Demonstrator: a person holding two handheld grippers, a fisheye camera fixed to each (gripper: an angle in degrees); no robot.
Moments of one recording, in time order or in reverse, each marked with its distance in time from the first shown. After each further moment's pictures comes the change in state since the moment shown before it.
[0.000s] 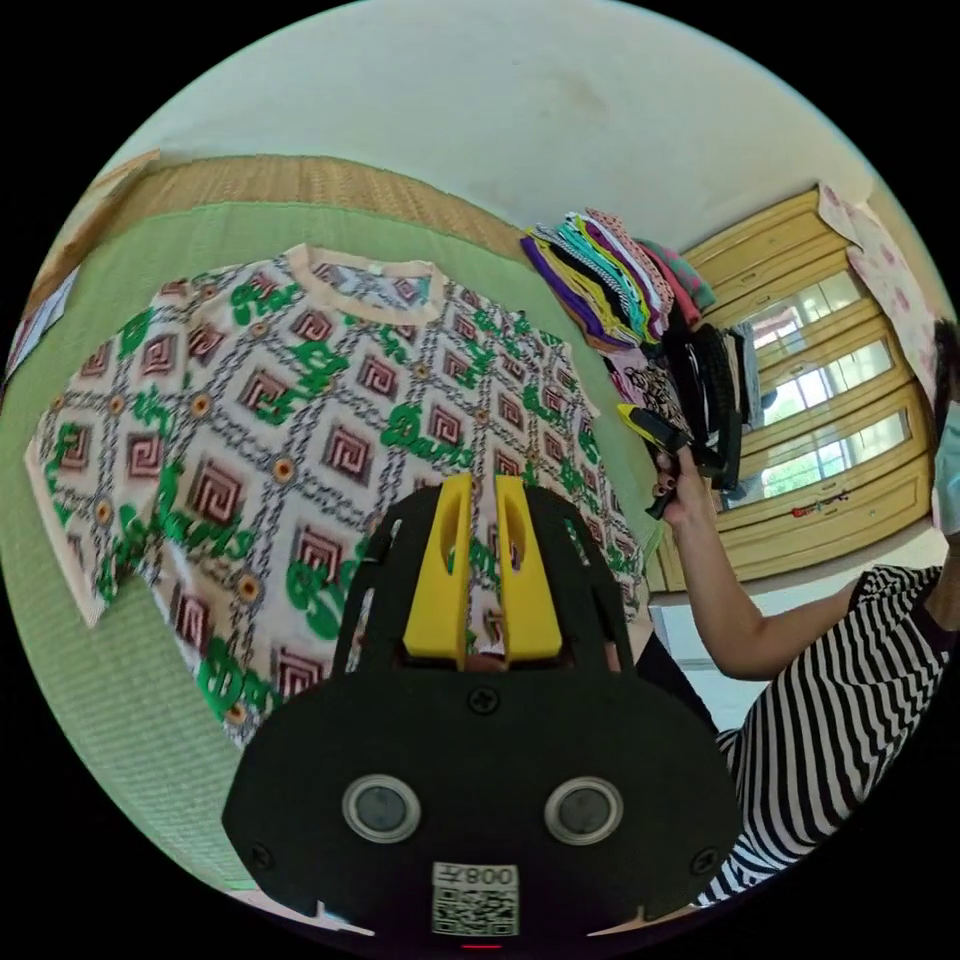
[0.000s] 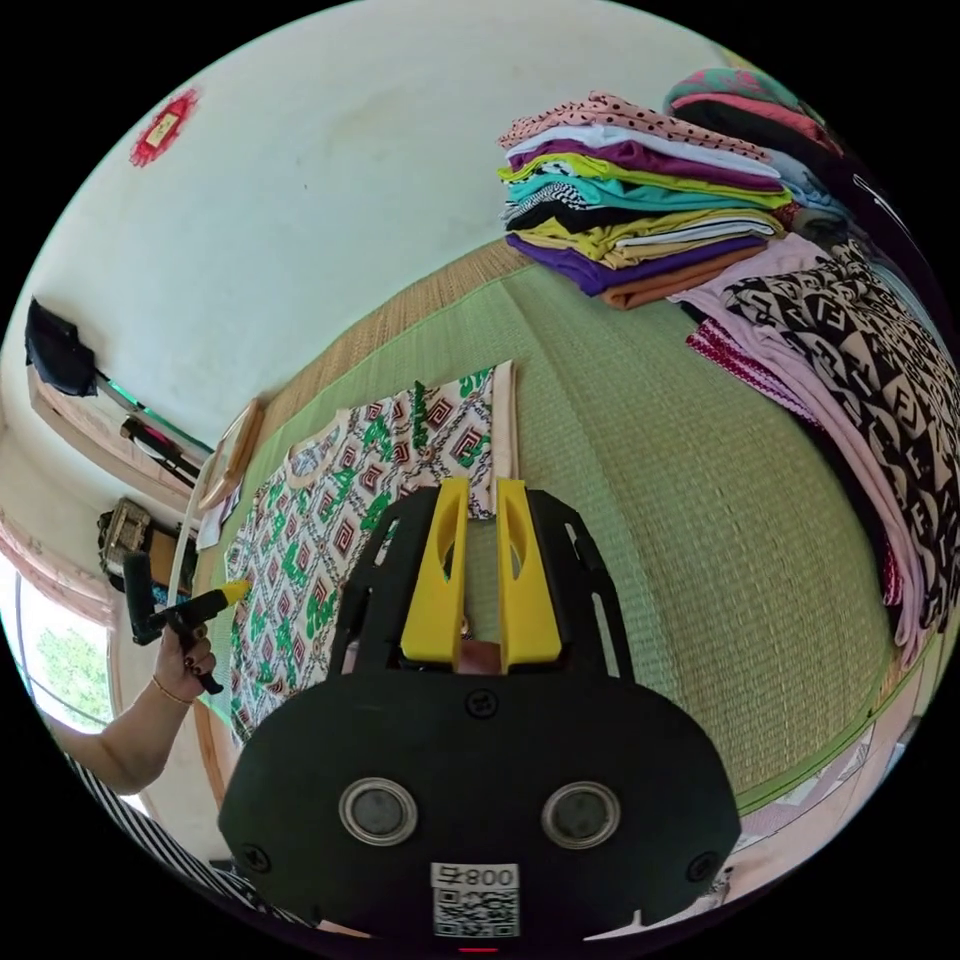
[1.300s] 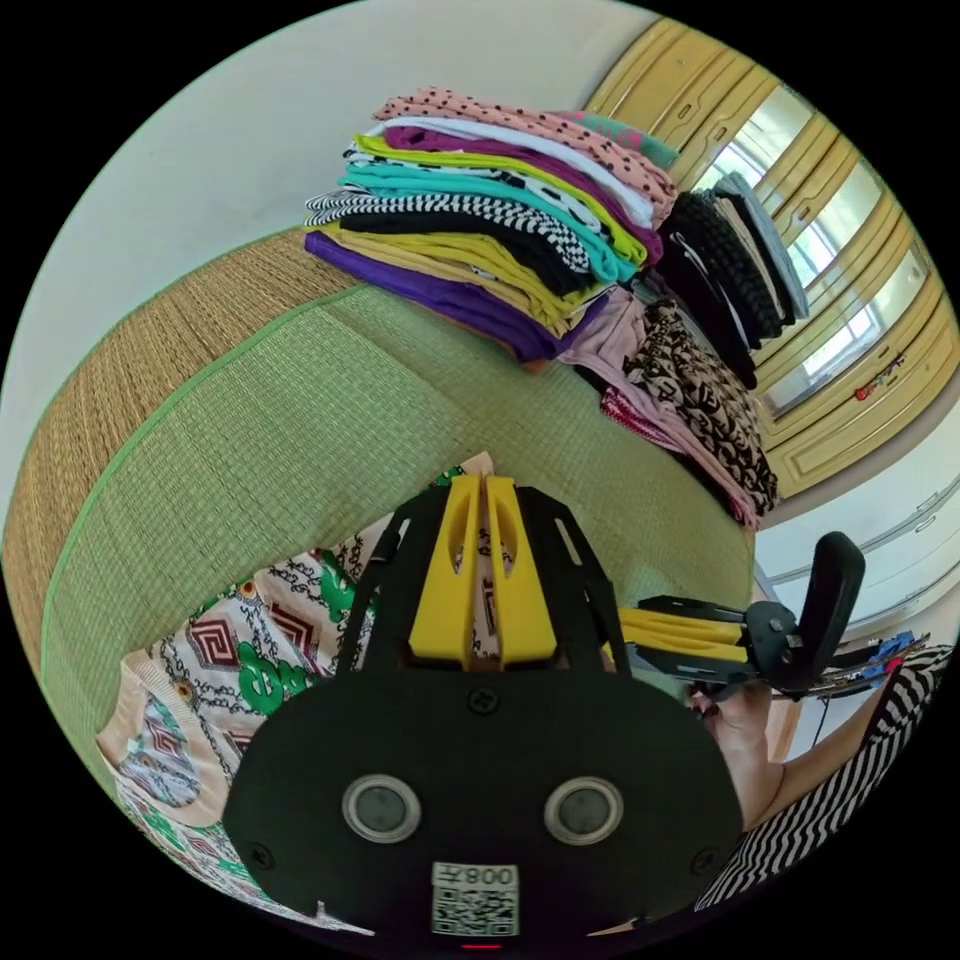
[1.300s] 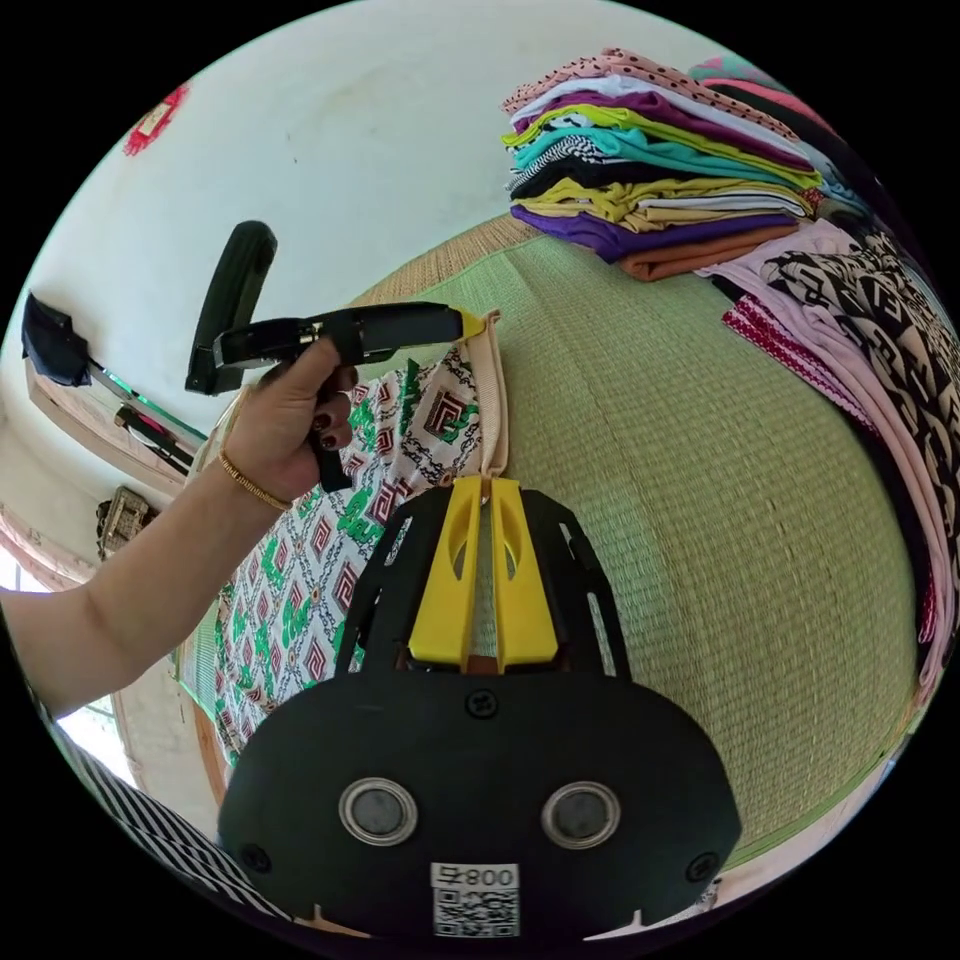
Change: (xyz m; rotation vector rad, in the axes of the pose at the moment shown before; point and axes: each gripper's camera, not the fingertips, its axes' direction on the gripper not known) left arm 0.250 -0.444 0.279 -0.142 -0.116 0.468; right arm 0.006 0.005 0.068 -0.042 0.007 -0.008
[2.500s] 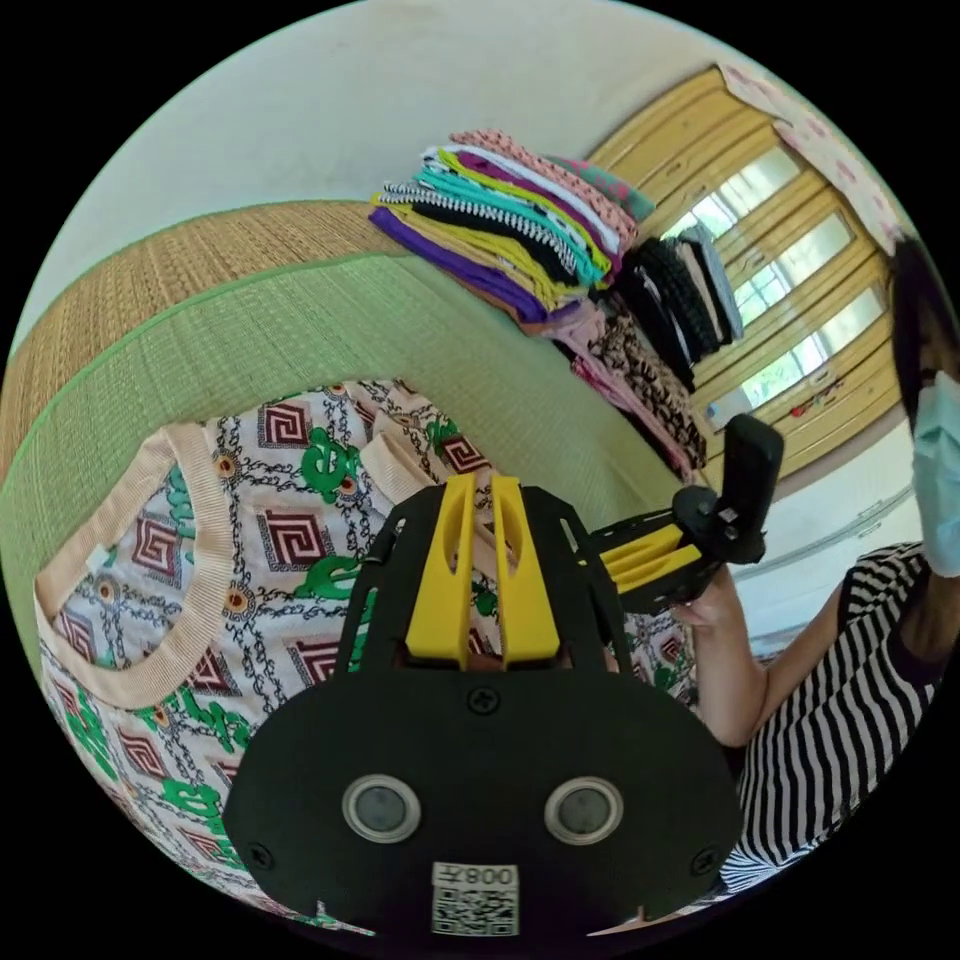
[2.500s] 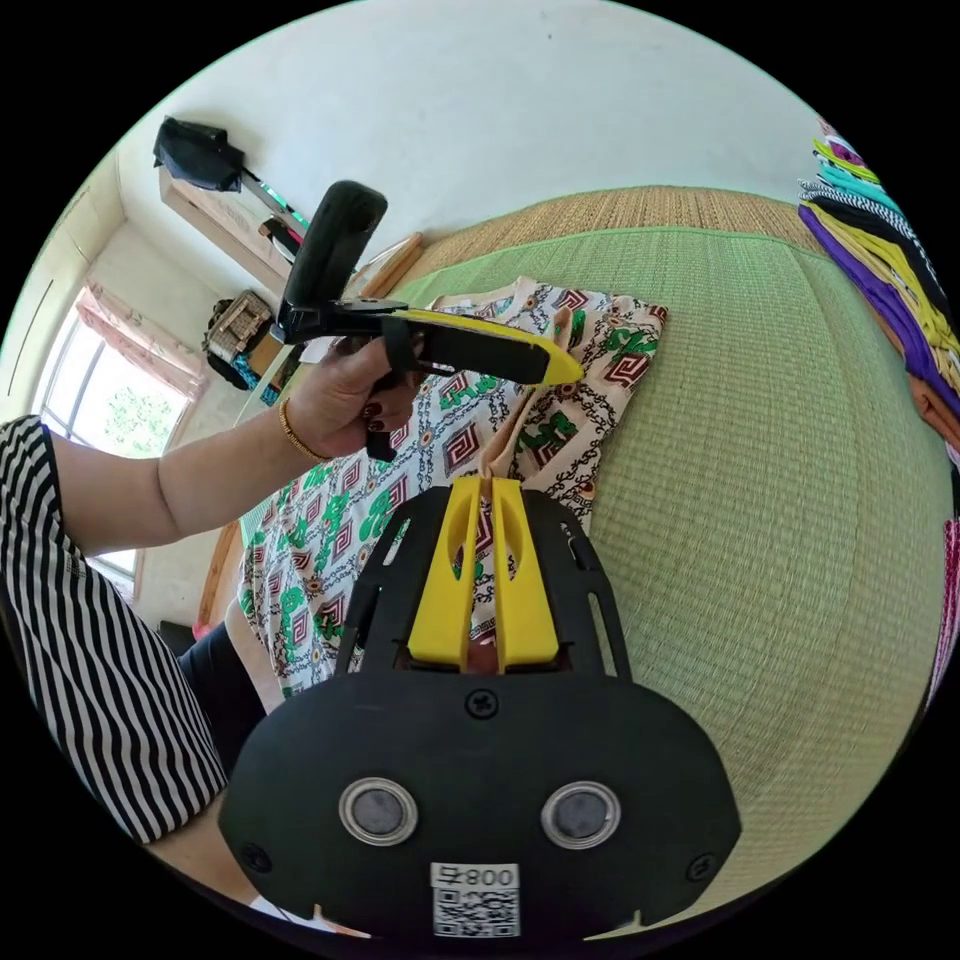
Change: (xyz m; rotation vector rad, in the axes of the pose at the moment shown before) left arm -0.108 0.064 -0.045 0.046 0.153 -0.070; right arm -0.067 -0.063 0.057 -0.276 -0.306 -0.489
